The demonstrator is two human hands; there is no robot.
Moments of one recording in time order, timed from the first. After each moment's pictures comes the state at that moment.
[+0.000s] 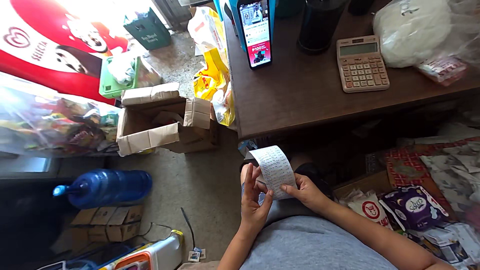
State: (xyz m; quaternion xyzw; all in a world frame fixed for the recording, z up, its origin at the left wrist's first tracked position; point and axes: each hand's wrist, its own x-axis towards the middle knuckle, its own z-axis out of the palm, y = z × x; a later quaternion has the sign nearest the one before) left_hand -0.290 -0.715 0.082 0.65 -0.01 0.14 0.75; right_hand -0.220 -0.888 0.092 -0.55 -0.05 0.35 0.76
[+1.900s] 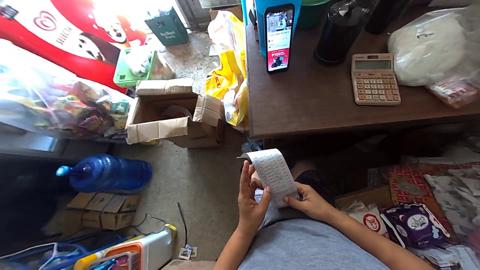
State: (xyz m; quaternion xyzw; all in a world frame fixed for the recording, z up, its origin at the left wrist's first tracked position) left_hand -0.290 -0.706 0.089 0.65 0.02 0.24 0.72; right_hand -0.222 -0.893 0.081 -0.63 -0.20 0.36 0.66
